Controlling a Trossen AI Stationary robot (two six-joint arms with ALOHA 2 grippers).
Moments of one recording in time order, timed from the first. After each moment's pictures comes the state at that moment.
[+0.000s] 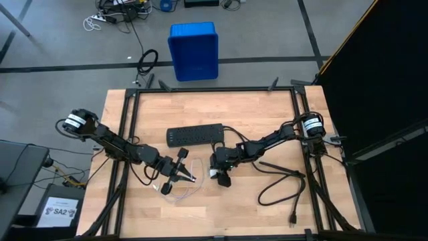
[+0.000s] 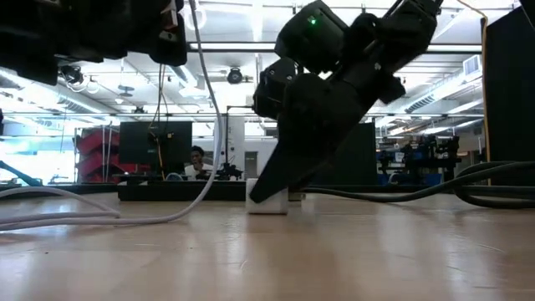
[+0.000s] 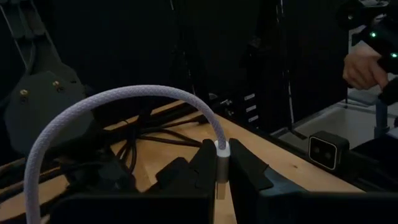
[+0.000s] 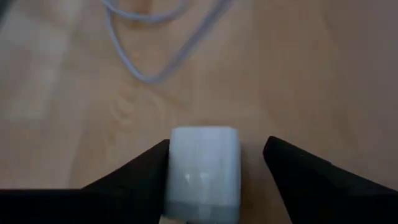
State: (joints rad) left arm -0.36 1.40 0.33 1.11 0.07 0.23; right arm 0.15 1.98 1.08 0.12 -0.09 0.25
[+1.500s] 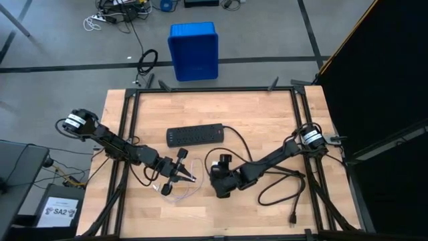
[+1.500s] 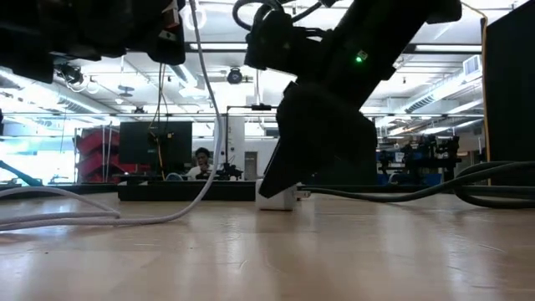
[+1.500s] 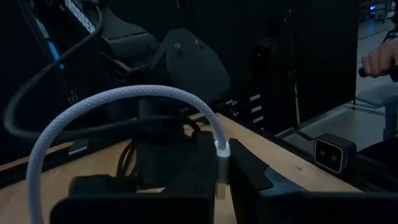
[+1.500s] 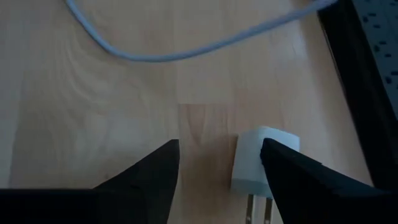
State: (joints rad) left arm -0.38 1.40 0.33 1.10 0.03 0.22; right arm 0.40 2.06 1.35 -0.35 0.54 0.26
